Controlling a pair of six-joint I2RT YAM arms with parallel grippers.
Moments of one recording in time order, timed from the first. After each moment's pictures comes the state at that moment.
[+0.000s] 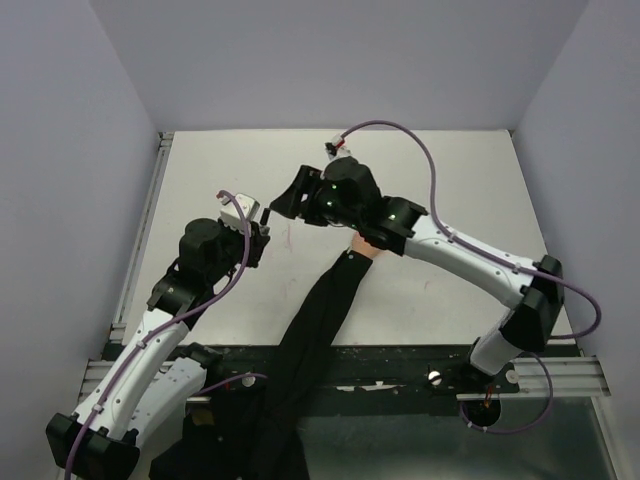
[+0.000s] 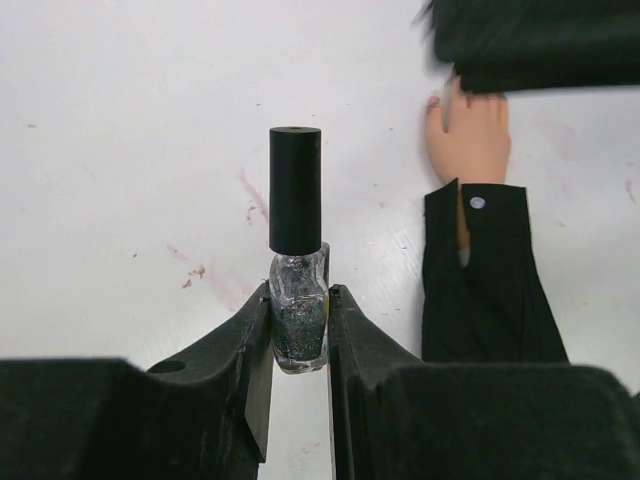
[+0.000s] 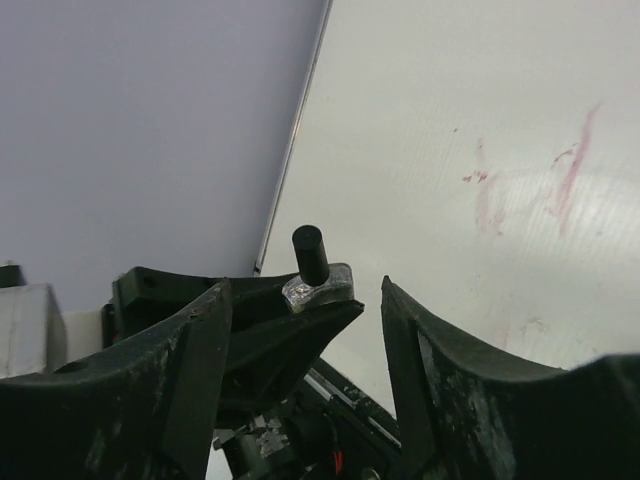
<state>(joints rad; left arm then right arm) -0.41 0.74 0.69 -0.28 0.11 -0.06 0.96 1.68 1.57 -0.28 0.07 0.91</state>
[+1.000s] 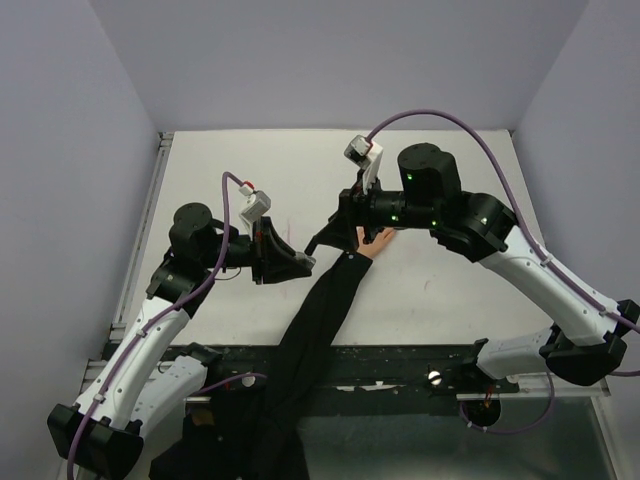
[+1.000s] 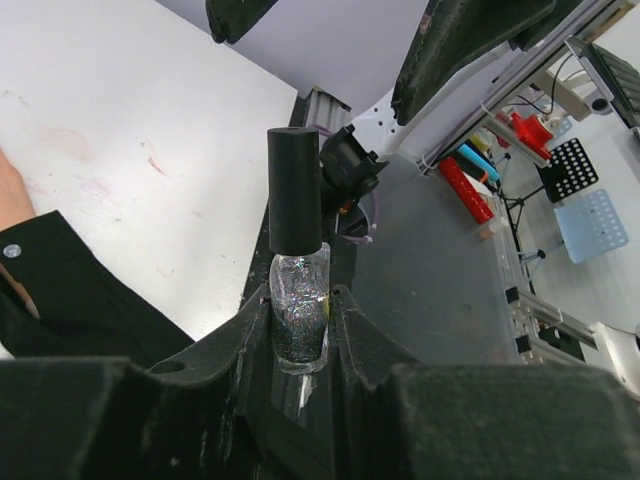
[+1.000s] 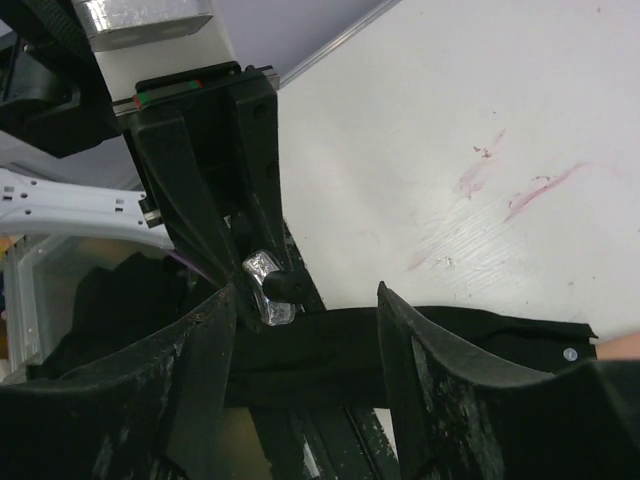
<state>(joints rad) -0.39 0.82 0.80 -0.08 1.12 -0.47 0.90 1.33 1.62 -0.66 -0.33 0.26</state>
